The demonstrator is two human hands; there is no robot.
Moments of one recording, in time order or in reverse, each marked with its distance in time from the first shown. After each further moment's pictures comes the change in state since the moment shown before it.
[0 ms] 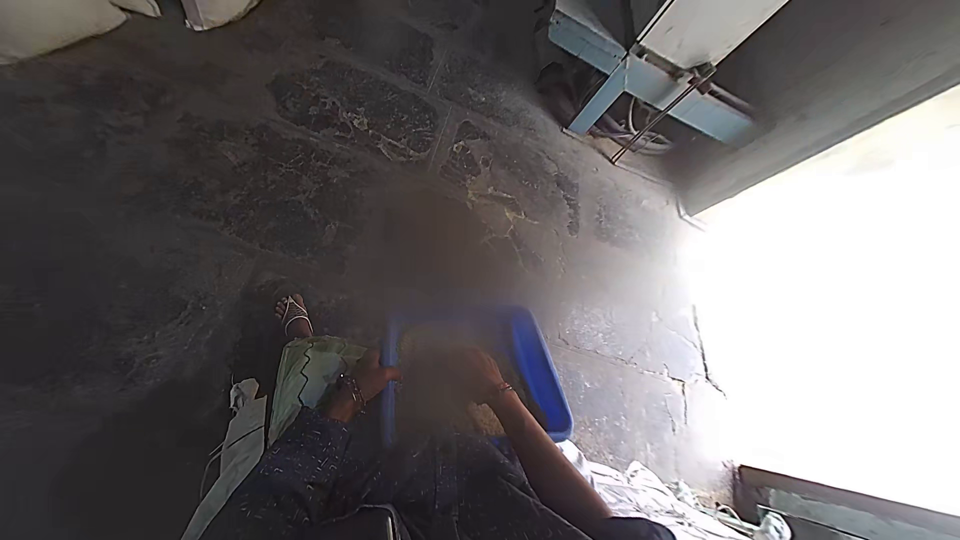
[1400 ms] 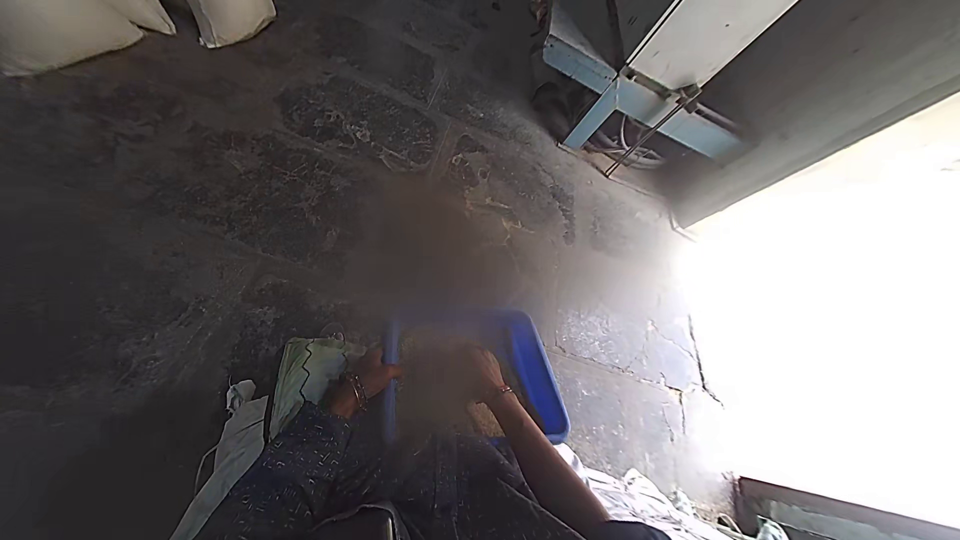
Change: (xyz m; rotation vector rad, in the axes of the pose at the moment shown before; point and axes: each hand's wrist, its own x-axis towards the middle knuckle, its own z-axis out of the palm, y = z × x) left_hand 0.001 0.000 0.005 0.061 -0.014 0.040; right_hand -0.007 0.013 0.006 0.115 0.234 -0.045
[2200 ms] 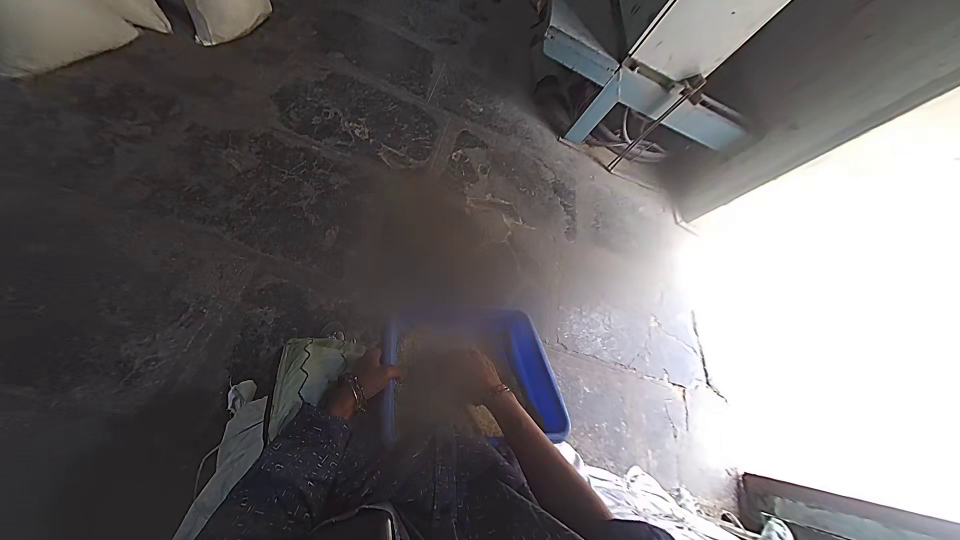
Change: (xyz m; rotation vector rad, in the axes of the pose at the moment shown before) left_hand 0.002 0.001 0.002 0.010 0.015 -0.036; right_hand 0.003 -0.003 0.001 -0.067 -0.179 -0.029
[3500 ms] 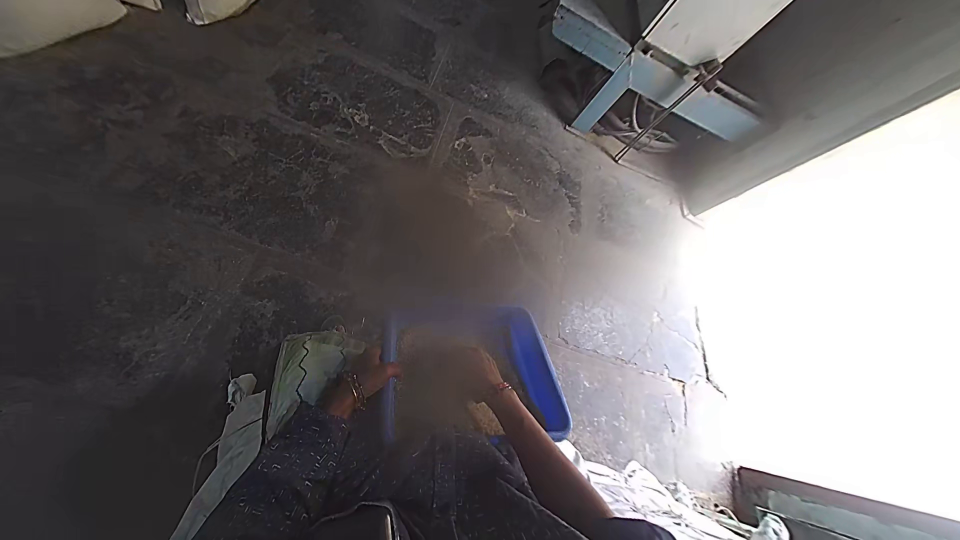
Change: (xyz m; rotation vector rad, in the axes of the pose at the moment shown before) left_hand 0.001 0.002 -0.002 0.028 -0.023 -0.032; right_hand 0.001 -0.002 -0.004 -0.003 -0.023 0.018
